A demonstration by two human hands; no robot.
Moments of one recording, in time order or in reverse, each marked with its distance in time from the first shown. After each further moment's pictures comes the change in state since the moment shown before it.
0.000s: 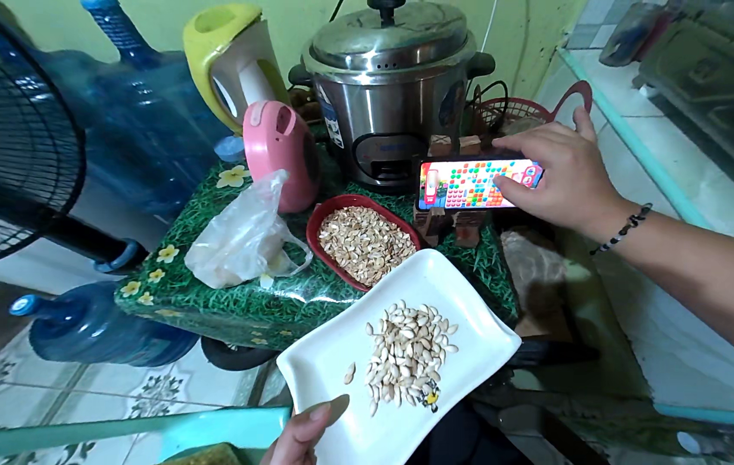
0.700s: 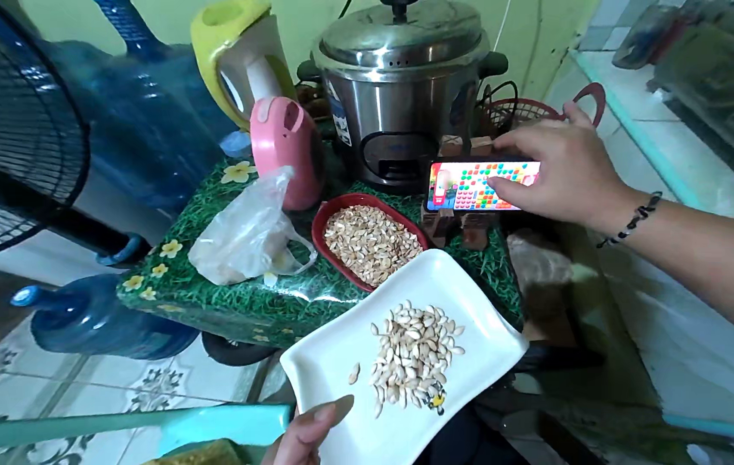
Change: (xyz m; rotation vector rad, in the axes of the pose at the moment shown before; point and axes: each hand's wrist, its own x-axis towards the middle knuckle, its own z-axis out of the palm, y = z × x) left_hand 0.002 0.001 0.002 0.025 0.033 0.000; right_hand 0.022 -0.013 -0.003 -0.023 -0.098 -0.021
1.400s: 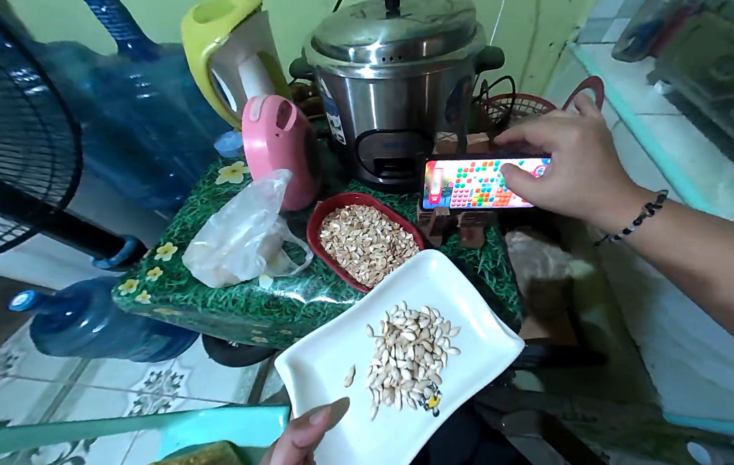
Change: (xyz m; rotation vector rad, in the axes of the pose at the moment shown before) left_hand 0.001 -0.003 -0.001 0.011 -0.017 0.011; right_hand -0.004 0.007 -0.001 0.042 0.064 0.038
